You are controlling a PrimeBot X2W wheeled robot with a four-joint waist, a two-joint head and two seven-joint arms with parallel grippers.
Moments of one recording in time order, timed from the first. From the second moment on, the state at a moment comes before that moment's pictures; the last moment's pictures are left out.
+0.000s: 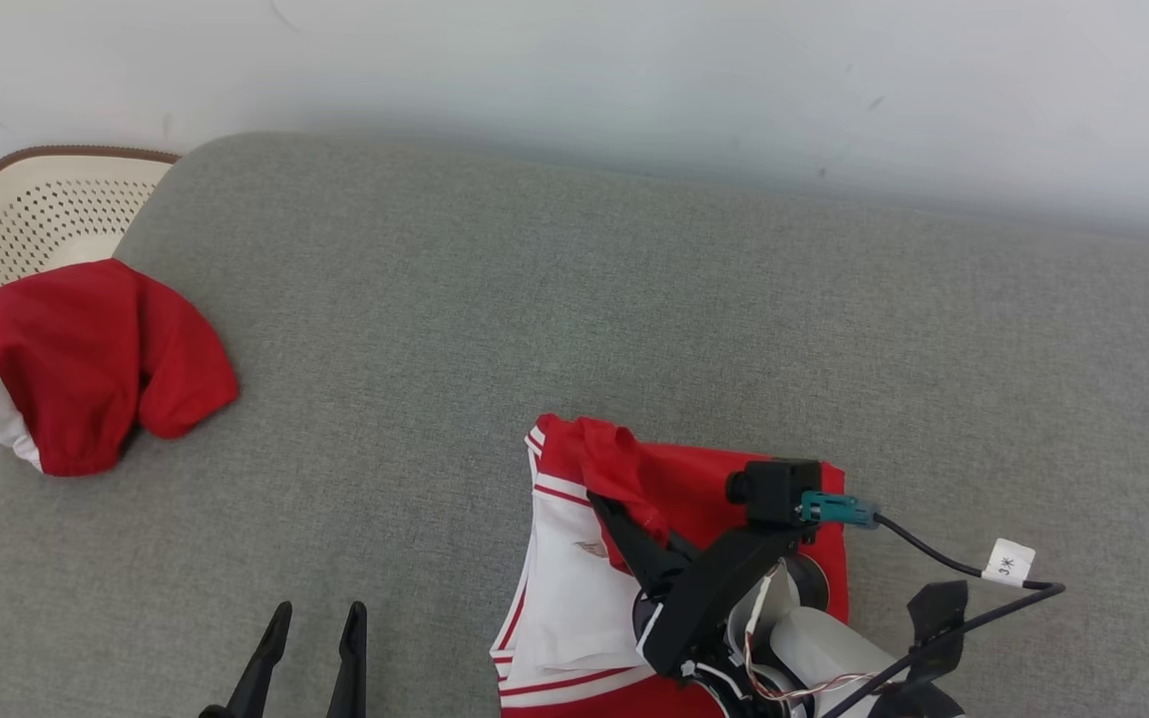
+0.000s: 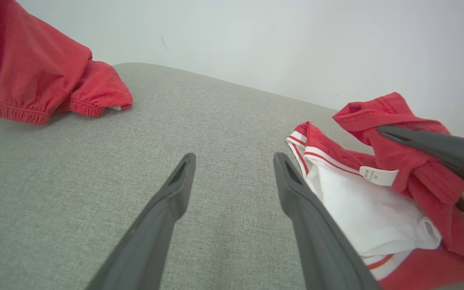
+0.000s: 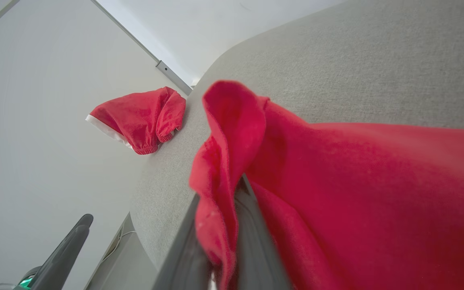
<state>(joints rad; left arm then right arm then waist) -0.01 0.05 -0.08 0.06 -0.22 -0.07 -0.26 -0.55 -0.15 0.92 0.49 1.01 0.13 -0.09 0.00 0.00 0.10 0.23</state>
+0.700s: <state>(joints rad) 0.00 0.05 -0.06 0.07 -0.22 -0.07 -0.26 -0.60 -0.20 0.91 0.49 0.99 0.13 -0.24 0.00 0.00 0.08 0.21</state>
